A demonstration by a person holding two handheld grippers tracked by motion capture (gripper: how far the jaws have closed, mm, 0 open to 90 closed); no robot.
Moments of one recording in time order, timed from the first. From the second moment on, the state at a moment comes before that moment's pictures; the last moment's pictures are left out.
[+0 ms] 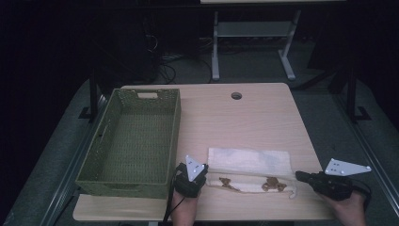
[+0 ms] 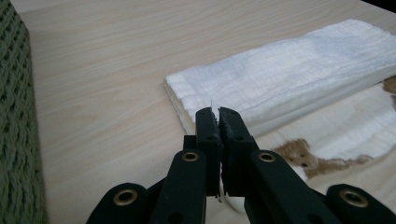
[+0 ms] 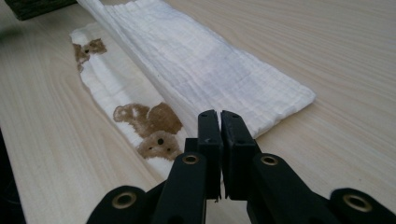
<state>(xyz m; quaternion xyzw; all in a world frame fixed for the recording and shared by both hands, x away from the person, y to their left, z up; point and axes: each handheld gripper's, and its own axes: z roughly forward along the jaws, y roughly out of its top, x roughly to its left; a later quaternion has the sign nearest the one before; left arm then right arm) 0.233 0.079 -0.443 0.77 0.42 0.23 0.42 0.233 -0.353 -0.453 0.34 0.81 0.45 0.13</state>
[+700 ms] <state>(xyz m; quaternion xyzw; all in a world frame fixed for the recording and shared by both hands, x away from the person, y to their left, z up) 0.222 0.083 -0.456 0.79 0.42 0.18 0.41 0.219 -0.358 -0.464 0.36 0.82 0.44 0.09</state>
